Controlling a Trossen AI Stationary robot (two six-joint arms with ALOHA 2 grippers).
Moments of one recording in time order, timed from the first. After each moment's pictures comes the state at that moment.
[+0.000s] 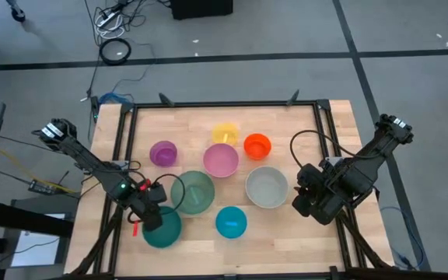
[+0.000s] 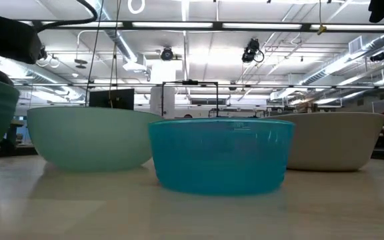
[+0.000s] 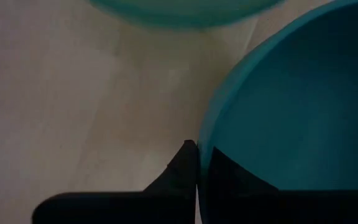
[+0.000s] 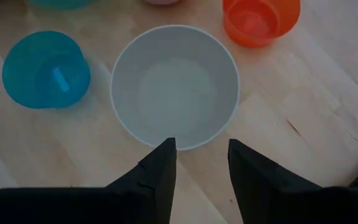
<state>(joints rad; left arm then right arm) -0.67 1.19 0.65 -0.72 -0.12 -1.09 0.76 1.32 1.32 -1.45 0.52 1.41</state>
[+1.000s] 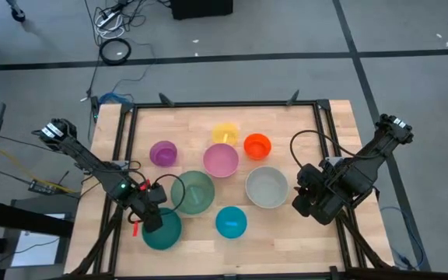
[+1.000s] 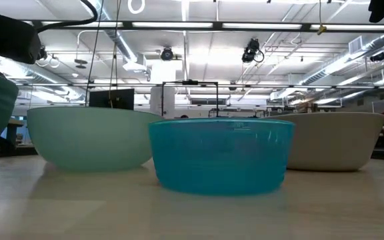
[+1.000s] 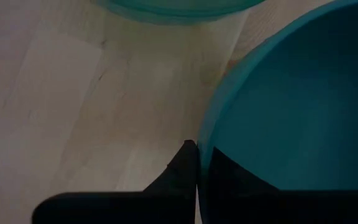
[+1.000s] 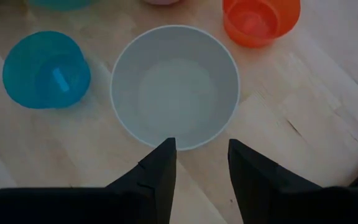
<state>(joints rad) -0.67 1.19 0.65 -0.69 -0.10 -1.12 0.76 1.32 1.32 -1.45 0.52 1.41</state>
